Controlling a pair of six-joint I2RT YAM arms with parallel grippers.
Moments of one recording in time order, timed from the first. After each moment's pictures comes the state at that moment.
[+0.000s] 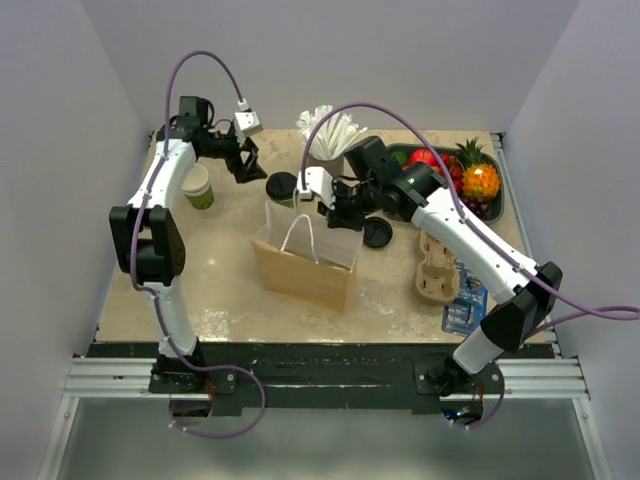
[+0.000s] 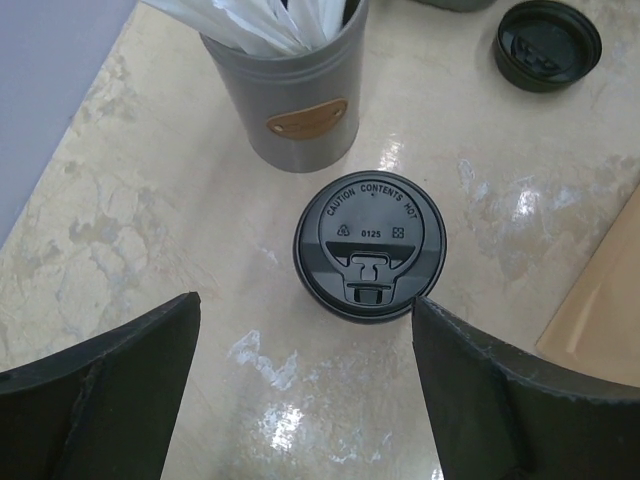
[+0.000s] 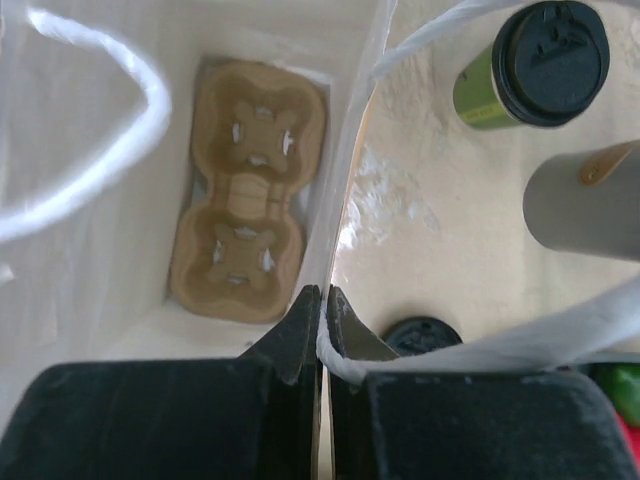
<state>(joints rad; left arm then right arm) -0.03 2.01 1.89 -0.75 0.91 0.83 0.74 1.60 1.71 -0.95 -0.36 -0.62</state>
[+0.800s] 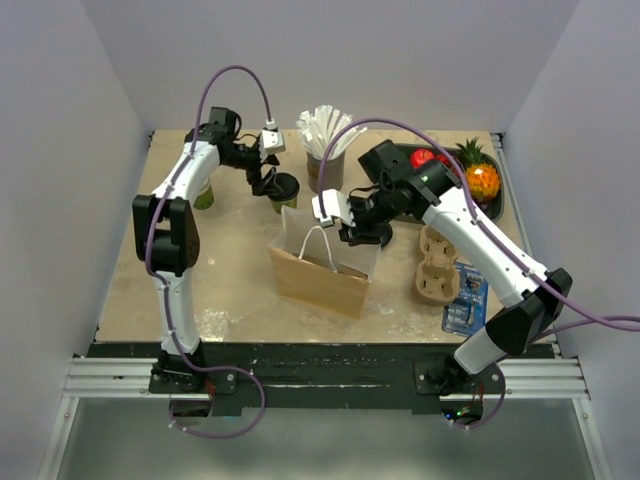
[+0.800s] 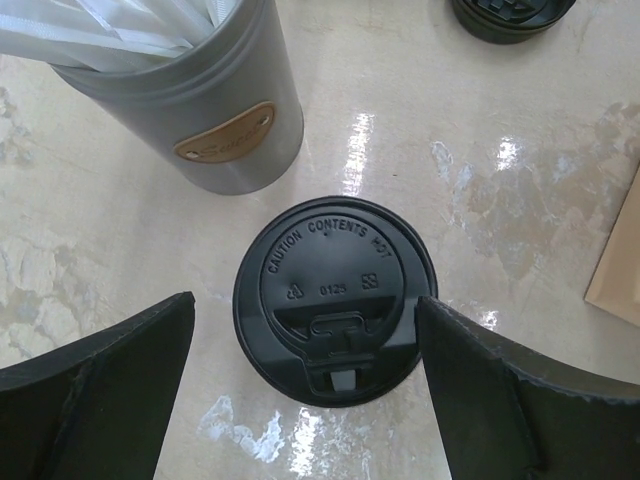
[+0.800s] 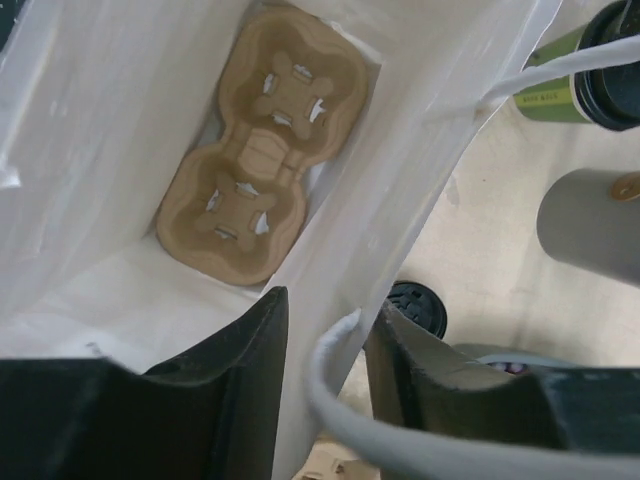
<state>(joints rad) -0.13 2.14 1.93 -0.82 0.91 1.03 0.66 1.56 1.71 -1.21 -0.46 -1.03</state>
